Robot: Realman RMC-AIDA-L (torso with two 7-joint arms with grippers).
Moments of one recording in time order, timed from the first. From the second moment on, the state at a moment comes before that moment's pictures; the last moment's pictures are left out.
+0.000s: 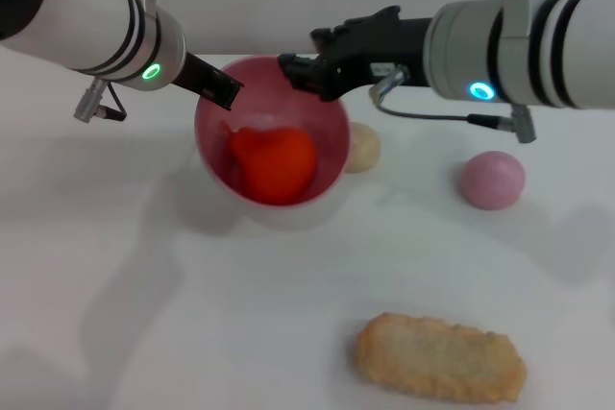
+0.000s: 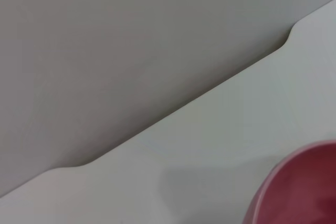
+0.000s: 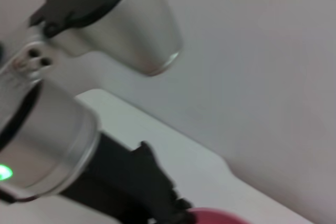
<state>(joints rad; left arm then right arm) -0.65 -2.07 1.66 1.50 -0.26 -1.26 0.07 0.45 2.08 -1.80 -1.71 0.60 0.94 -0.21</state>
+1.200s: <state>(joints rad) -0.60 -2.07 1.98 1.59 -0.20 -0.94 0.18 0.15 2.08 -1.45 -1.89 0.40 1.00 -0.10</state>
